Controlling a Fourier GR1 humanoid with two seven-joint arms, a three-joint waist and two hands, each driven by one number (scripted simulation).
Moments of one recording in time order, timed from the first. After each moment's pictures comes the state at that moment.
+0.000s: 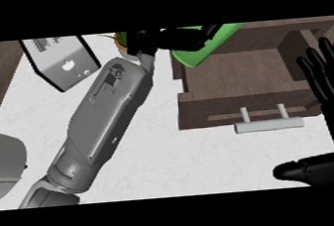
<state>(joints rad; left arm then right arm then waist) -1.09 0.00 -0.15 -0.87 0.30 0.33 -0.23 -0.10 -0.11 -0.10 -2.06 -0.18 0.16 0.17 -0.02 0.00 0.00</state>
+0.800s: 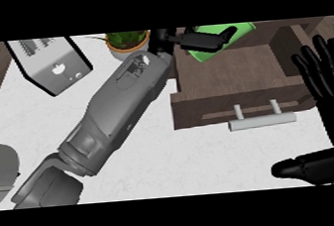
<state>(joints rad) -1.28 0.00 -0.37 -0.50 0.52 0.41 -0.34 -0.13 -0.11 -0.10 -2.03 -0.19 0.18 0.15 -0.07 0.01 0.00</state>
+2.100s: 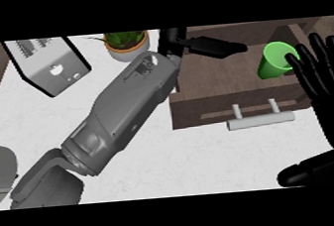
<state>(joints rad) -1.32 0.00 -0.53 -0.48 0.74 0.43 -0.45 -0.15 -0.10 -0.10 -2.02 -0.30 0.21 0.16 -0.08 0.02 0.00</state>
